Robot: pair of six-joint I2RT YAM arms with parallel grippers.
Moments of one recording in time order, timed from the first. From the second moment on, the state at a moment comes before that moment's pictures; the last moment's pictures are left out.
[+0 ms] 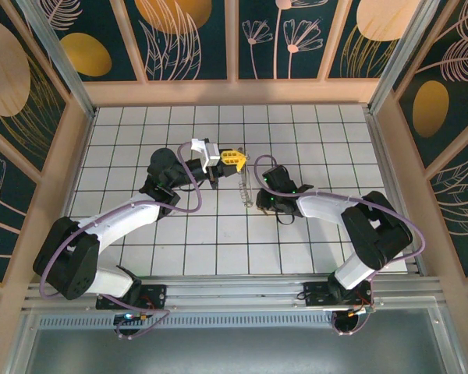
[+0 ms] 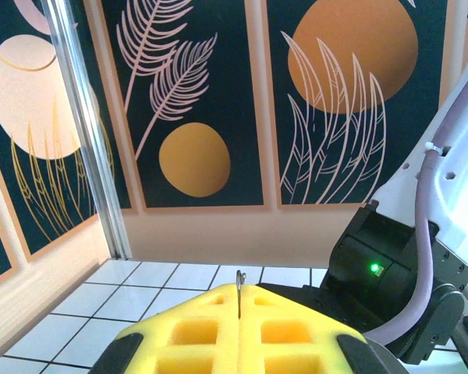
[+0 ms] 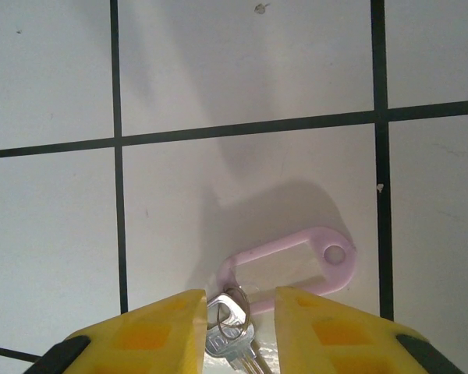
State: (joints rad) left arm -0.60 1.41 0.81 0.82 0.76 -0.05; right arm 0.64 1.59 0.77 -0.17 0.01 0.69
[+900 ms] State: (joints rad) left arm -0.60 1.41 0.81 0.82 0.76 -0.05; right arm 0.64 1.66 0.80 -0.16 0.00 0.69
